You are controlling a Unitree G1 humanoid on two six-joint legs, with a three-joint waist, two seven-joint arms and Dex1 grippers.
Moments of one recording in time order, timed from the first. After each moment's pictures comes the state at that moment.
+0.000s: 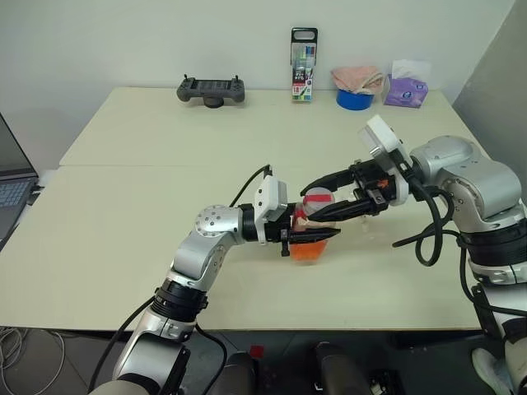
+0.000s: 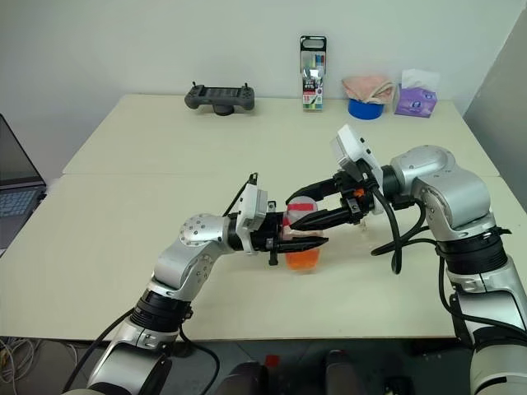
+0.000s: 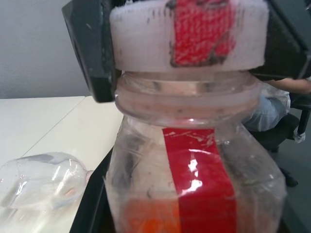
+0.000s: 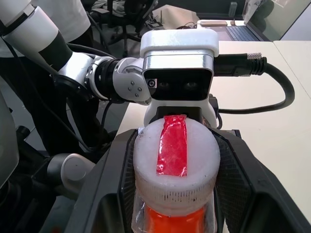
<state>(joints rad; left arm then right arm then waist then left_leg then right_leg) -0.56 0.29 -0.23 -0.01 -0.40 0.21 -1.12 -0.90 -0.67 0.18 -0.06 0.57 0.66 1.43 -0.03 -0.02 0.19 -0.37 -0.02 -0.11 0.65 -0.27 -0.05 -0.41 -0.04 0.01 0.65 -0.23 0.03</state>
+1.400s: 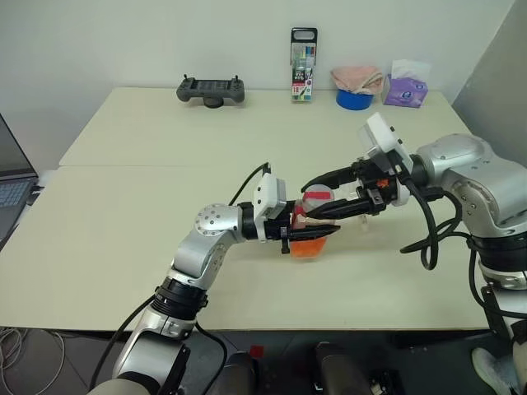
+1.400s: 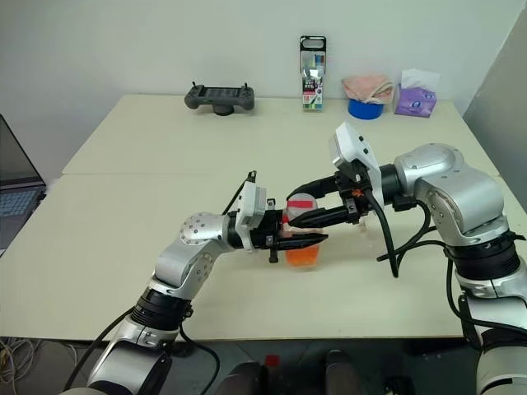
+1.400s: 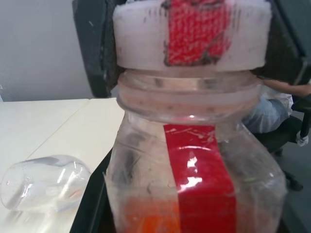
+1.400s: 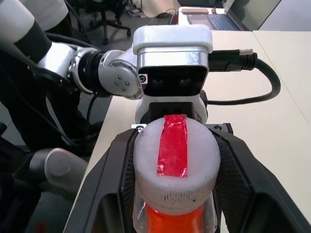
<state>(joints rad) -0.57 0.29 -0.24 0.02 -0.41 0.19 -1.12 -0.88 -0.73 0.18 -0.18 0.57 0.72 1.31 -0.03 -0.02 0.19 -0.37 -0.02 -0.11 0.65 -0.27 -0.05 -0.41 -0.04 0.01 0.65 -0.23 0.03</state>
